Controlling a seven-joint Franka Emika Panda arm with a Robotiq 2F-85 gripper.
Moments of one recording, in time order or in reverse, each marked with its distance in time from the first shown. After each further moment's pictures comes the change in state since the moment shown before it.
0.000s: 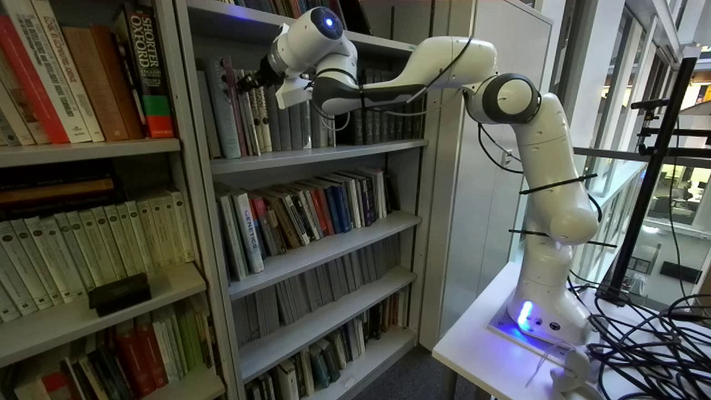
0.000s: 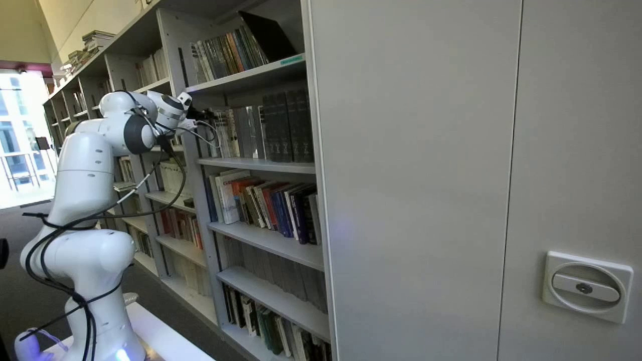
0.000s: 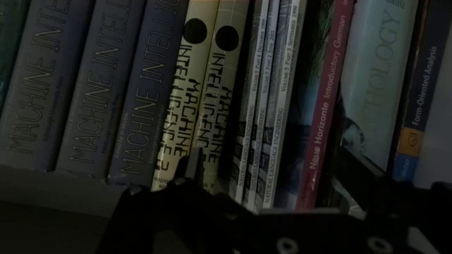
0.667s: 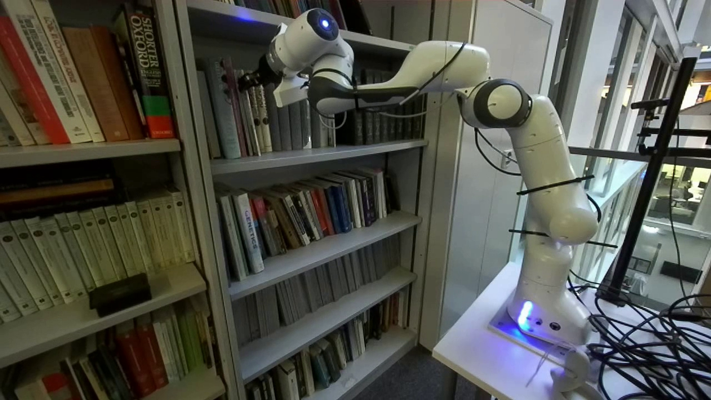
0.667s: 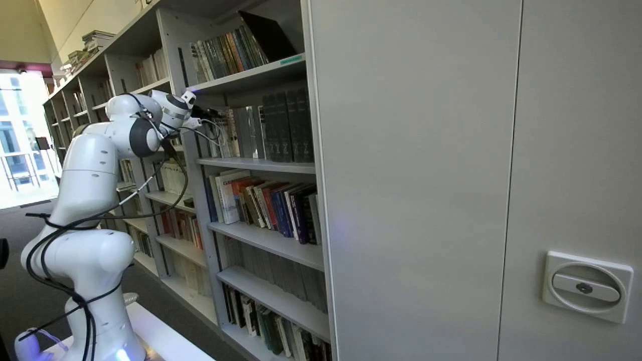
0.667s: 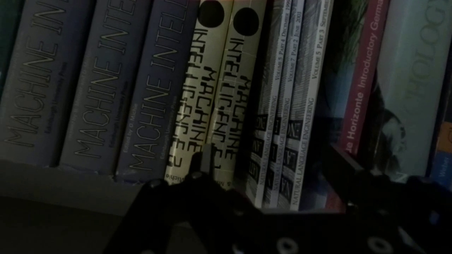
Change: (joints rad) arm -0.012 0.054 -0.004 0.084 0.000 0.000 -0.032
